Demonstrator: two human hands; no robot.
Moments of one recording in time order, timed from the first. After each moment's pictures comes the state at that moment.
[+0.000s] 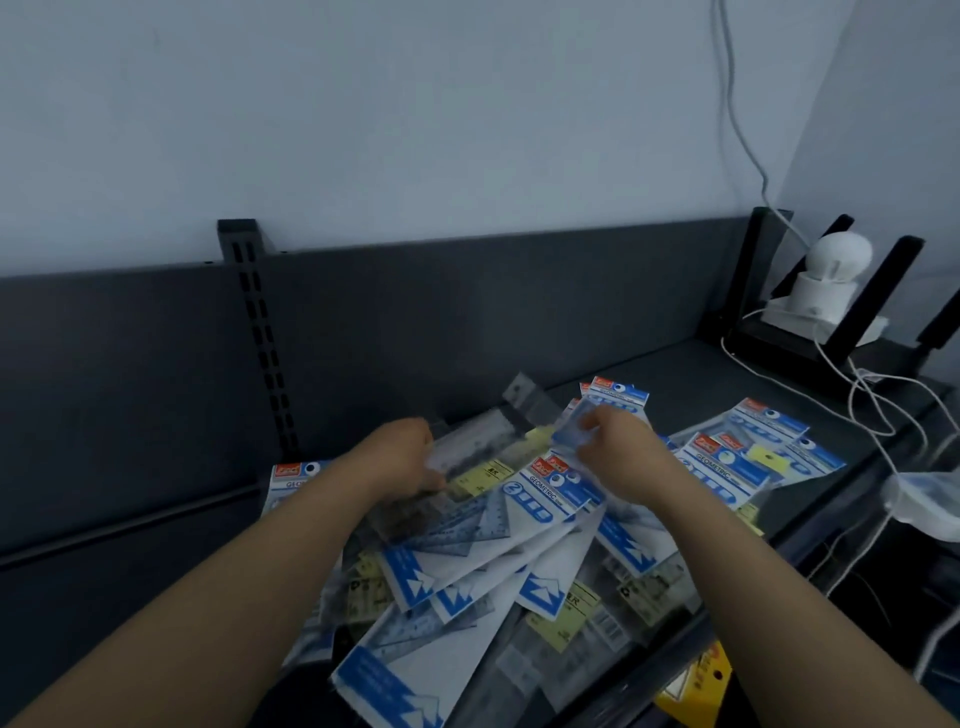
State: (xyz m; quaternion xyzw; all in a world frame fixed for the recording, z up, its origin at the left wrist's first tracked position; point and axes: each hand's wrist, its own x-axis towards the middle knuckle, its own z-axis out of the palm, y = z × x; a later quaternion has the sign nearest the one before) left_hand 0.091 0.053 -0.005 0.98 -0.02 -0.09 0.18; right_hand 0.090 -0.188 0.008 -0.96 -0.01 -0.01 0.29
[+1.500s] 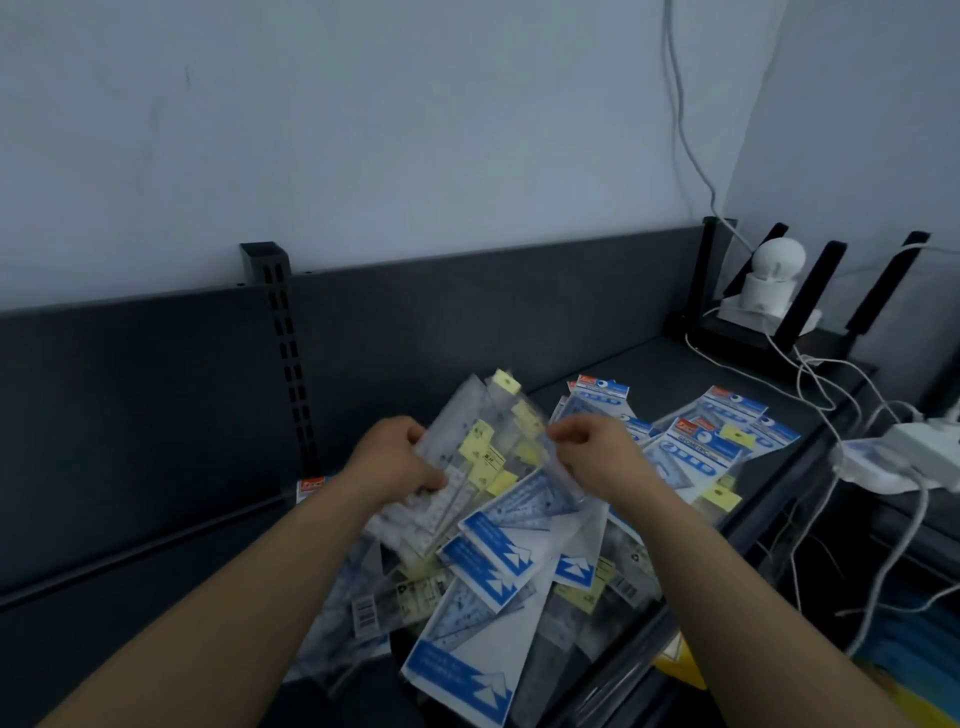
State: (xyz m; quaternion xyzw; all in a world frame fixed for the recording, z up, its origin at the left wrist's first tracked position) left_hand 0.063 0.078 0.007 0.91 0.03 -0.06 0.41; right_hand 0.049 -0.143 0.009 -0.88 0.07 -0.05 0.46
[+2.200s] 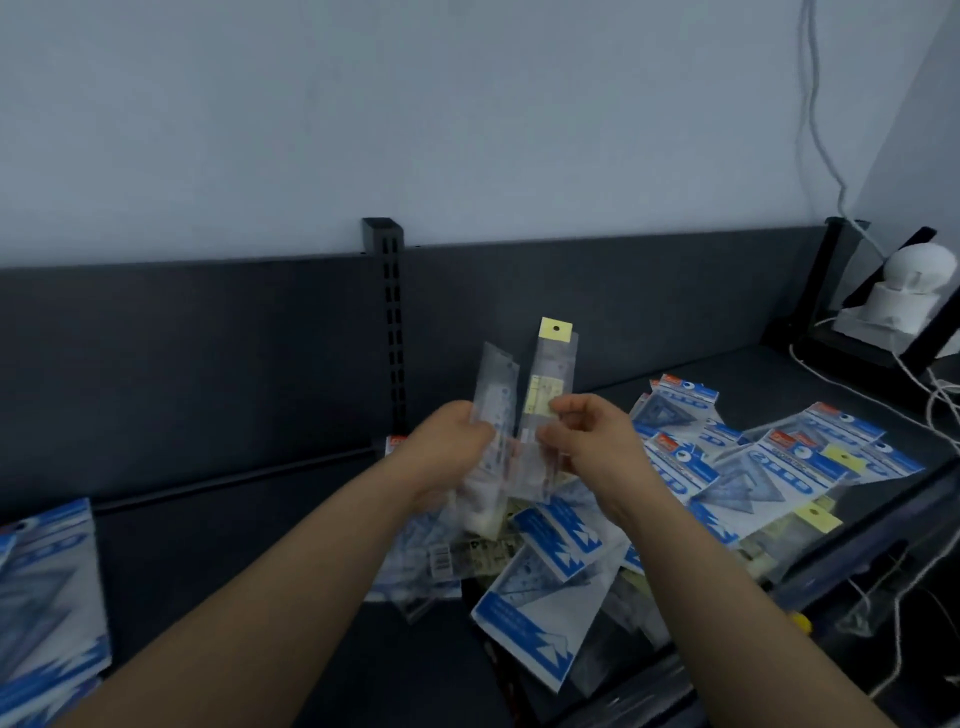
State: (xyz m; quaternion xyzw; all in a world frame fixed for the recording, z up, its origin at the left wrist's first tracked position) left_hand 0.006 0.094 0.017 0.80 0.05 -0.06 0.60; right_hand 0.029 -0.069 0.009 -0.76 -0.01 0.01 0.65
